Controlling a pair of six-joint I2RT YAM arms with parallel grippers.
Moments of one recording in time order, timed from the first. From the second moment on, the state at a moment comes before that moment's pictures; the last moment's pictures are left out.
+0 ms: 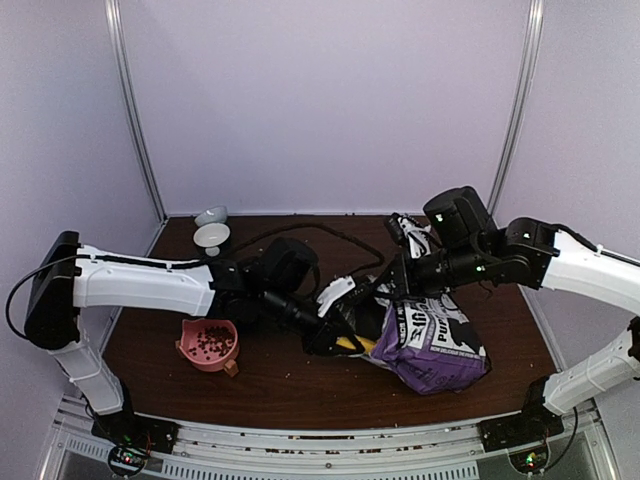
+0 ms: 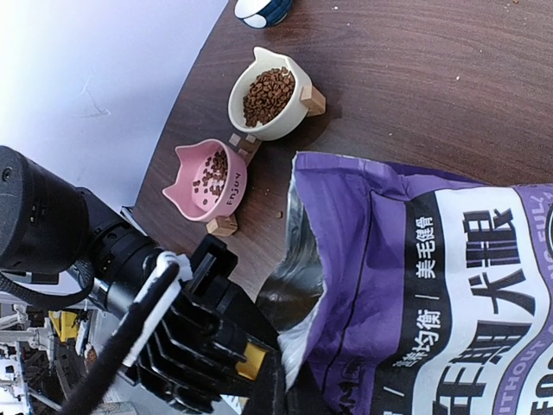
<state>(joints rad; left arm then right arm) -1.09 1.69 1.16 -0.15 0.55 -0.14 0.94 1.26 1.18 -0.60 -0.14 0.73</state>
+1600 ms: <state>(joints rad) -0.85 1.18 0.67 0.38 0.60 -1.11 0.92 1.23 1.16 -0.51 -0.04 0.76</state>
